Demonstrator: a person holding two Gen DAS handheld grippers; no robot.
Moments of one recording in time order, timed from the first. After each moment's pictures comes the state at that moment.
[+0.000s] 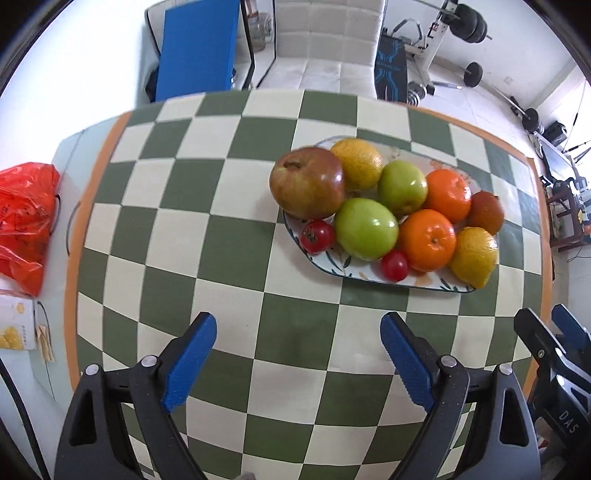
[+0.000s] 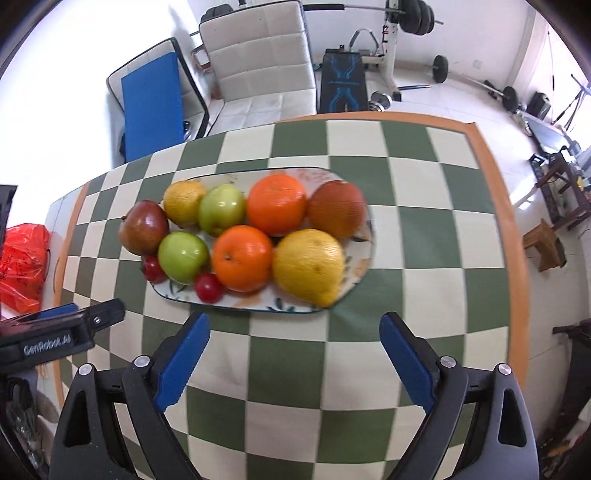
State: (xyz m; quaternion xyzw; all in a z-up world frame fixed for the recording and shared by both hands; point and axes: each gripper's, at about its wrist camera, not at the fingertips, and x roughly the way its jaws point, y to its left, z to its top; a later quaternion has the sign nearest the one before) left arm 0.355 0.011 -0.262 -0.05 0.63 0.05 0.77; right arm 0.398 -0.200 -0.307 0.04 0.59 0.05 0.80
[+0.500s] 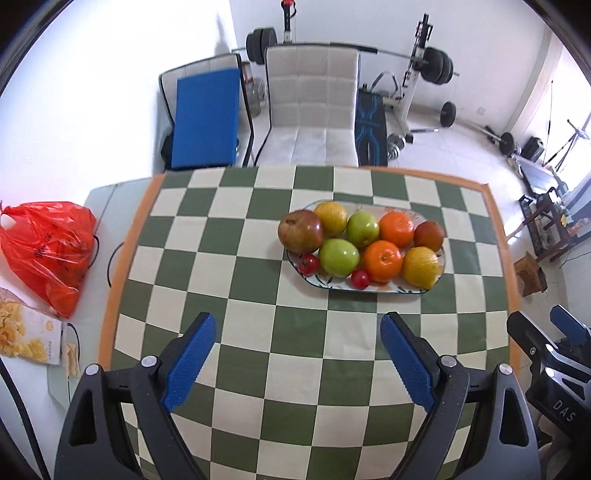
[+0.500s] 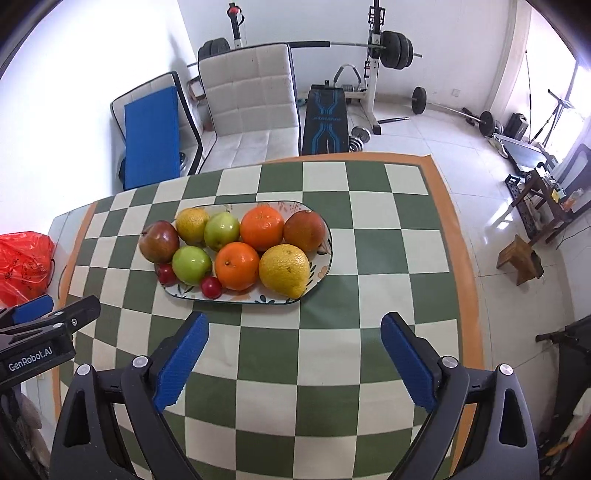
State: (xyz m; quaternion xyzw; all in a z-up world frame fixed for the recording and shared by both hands) left arm 0.281 0.000 -0.150 -0.02 0.53 0.04 0.85; right arm 0.333 -0.215 -0.221 0.03 0.53 0.03 0.85
